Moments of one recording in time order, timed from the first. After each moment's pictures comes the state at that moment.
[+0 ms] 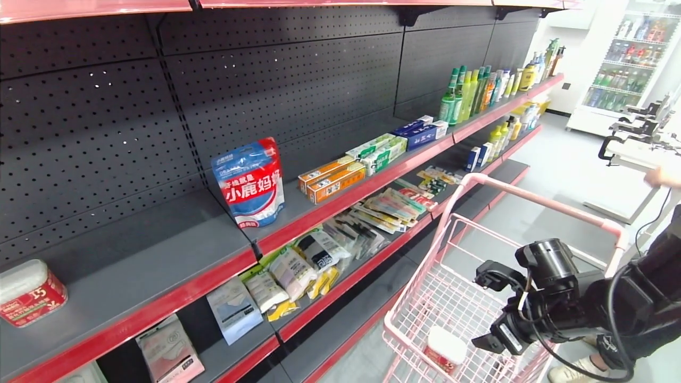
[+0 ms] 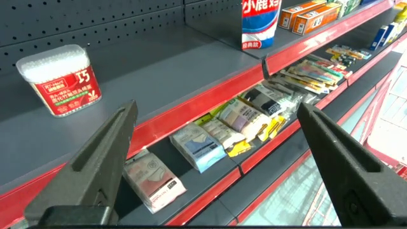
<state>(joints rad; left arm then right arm) 0.00 0.00 0.00 0.00 0.02 0.00 0.17 1.98 -0.56 -0.32 0.08 -0.41</state>
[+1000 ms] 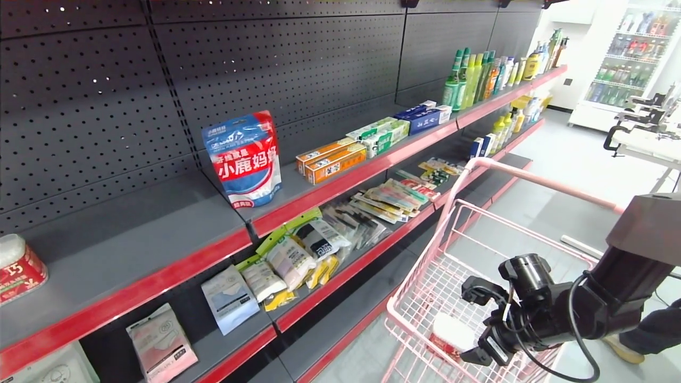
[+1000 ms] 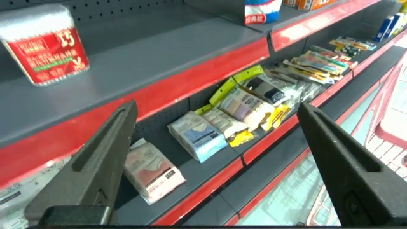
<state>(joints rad) 0.00 0.00 0.00 0.00 0.02 0.01 0.16 2.16 -0.57 -0.42 0.20 -0.51</state>
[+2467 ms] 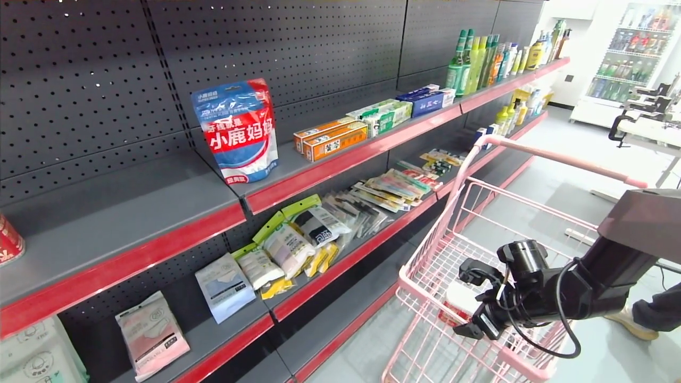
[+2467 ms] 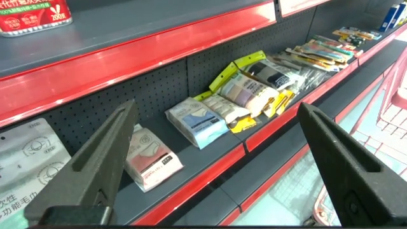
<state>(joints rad) 0.00 0.00 0.00 0.00 0.02 0.01 0.10 2.25 -0.70 -0.43 0.24 -0.57</state>
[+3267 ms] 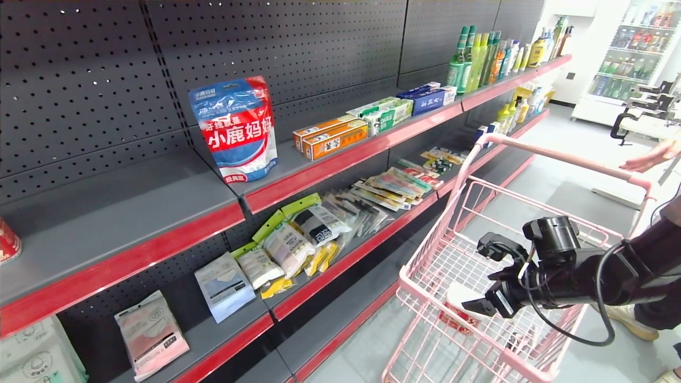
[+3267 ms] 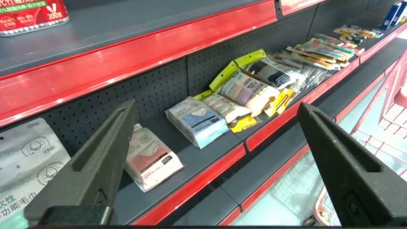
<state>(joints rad) 0.00 0.00 0.00 0.00 0.02 0.01 0.07 2.03 -0.71 -0.37 0.26 -0.50</state>
